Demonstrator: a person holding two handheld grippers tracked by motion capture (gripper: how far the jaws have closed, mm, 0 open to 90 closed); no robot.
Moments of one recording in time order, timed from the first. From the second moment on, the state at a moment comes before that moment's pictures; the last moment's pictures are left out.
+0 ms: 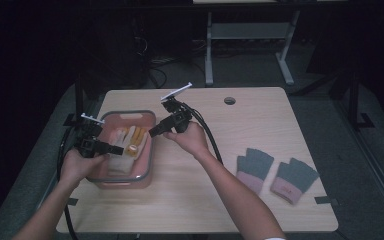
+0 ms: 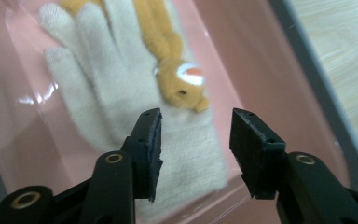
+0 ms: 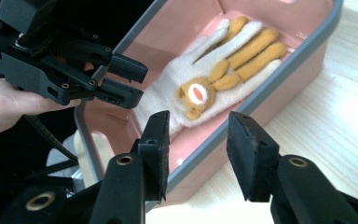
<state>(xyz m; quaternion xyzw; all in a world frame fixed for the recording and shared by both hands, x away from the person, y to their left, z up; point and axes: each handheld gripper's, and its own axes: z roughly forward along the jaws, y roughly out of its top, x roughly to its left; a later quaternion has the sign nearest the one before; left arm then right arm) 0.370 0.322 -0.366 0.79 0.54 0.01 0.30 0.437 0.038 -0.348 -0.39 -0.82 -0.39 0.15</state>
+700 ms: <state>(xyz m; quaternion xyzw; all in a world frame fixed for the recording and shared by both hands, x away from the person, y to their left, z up) 0.368 0.292 -0.343 0.78 0.51 0.02 0.37 0.426 -0.010 -0.342 -0.41 -0.81 -0.40 0.12</state>
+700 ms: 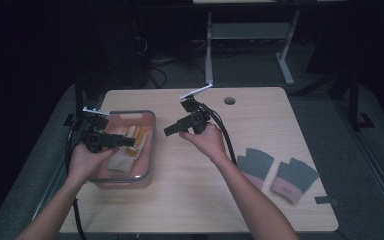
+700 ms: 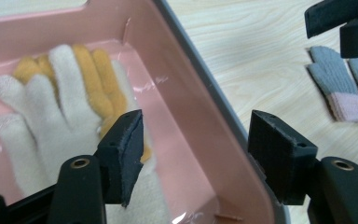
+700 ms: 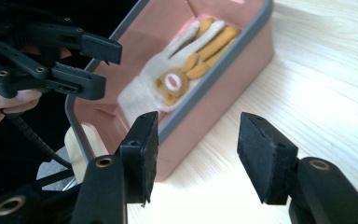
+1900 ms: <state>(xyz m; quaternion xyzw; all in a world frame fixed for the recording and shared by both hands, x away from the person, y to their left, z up) 0.367 0.218 -0.325 0.80 0.45 0.03 0.40 0.407 -0.108 -0.341 -0.46 -0.77 -0.43 0.10</state>
